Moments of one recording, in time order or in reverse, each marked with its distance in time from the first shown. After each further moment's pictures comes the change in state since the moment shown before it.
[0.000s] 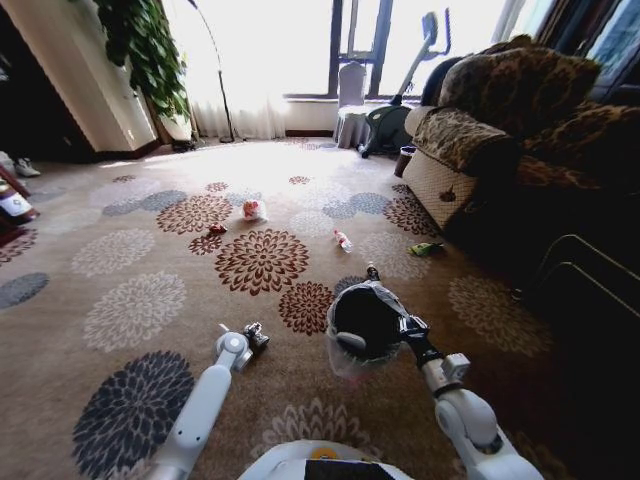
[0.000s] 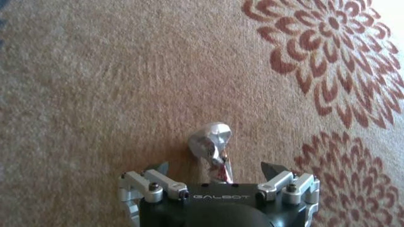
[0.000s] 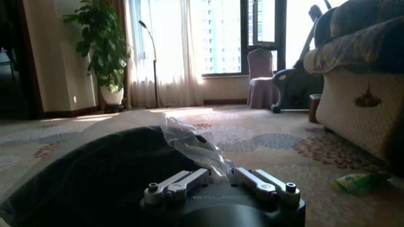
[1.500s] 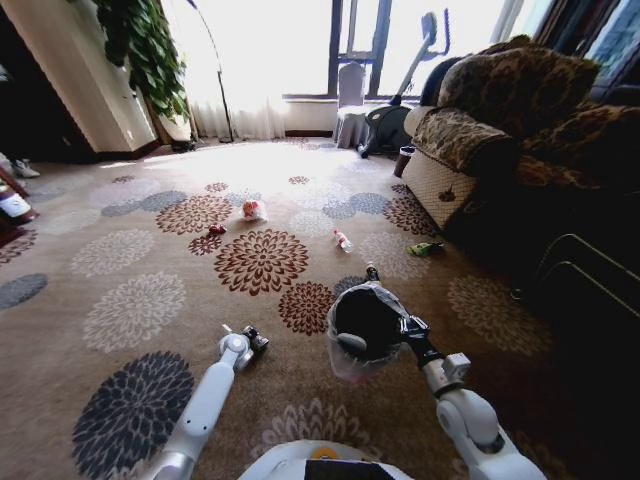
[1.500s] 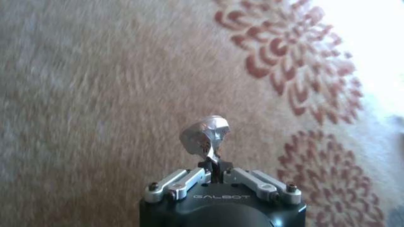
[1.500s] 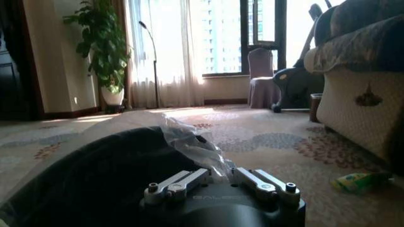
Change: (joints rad) left arm 0.088 0.015 -0.004 -0.027 0.144 -0.065 0.253; right arm 0.020 -0.016 -0.009 -0.014 0.024 0.001 0.000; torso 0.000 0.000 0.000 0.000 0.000
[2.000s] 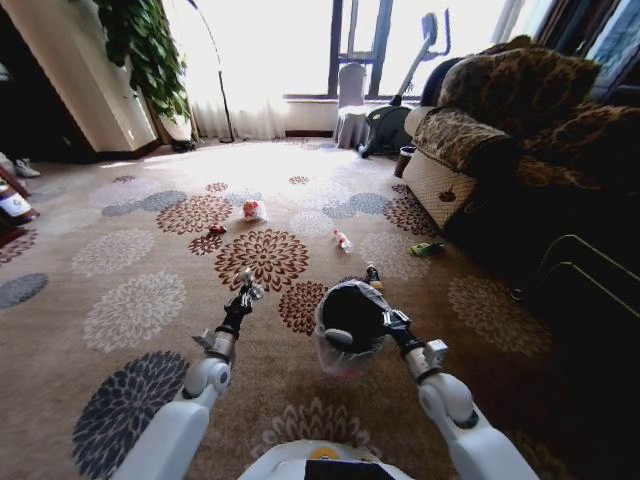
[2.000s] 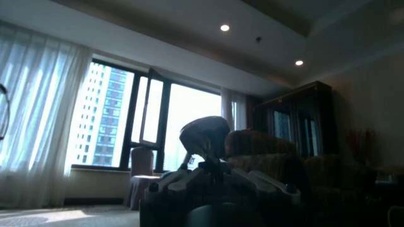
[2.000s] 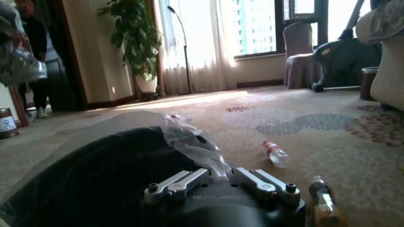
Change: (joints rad) left arm 0.208 0.228 0.004 -0.519 0.659 -0.613 0.743; right arm 0.174 -0.026 -0.215 -0.110 0.045 -0.045 0.000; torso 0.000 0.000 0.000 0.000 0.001
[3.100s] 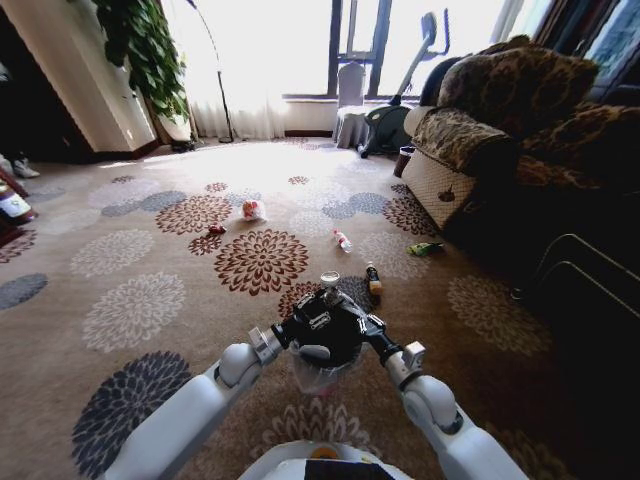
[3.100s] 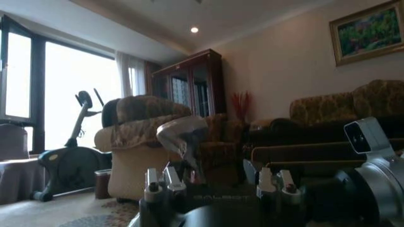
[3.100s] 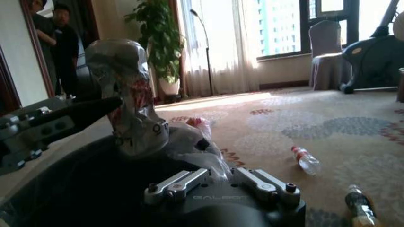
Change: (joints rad) left arm -0.161 0.083 0.378 0.067 0.132 0.017 0.117; right arm -0.016 -0.029 -0.052 0.090 0.009 -0.026 0.000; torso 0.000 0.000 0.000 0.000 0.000
